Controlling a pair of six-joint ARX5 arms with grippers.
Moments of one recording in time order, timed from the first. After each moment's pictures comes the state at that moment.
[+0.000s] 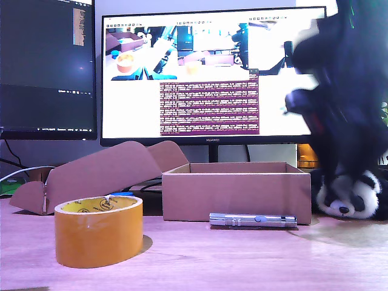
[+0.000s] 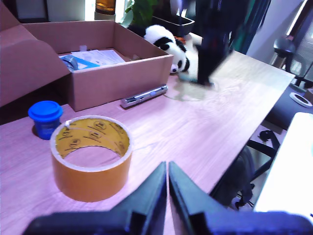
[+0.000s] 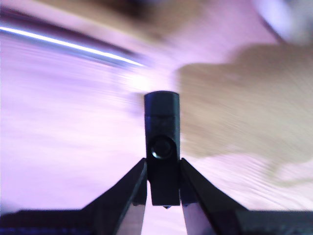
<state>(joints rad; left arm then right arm) -0.52 0.00 0.08 -0.38 0.46 -0.13 0.41 1.57 1.13 -0.95 -0.22 0.19</state>
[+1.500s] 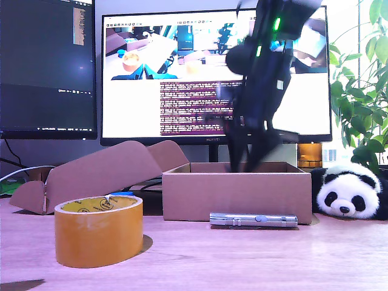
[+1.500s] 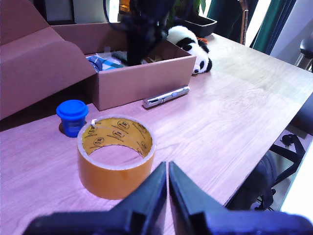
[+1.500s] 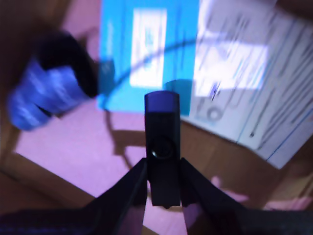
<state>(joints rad) -0.52 0.00 0.08 -0.38 0.38 -0.13 0.44 2.12 1.68 -0.86 -0.09 0.13</state>
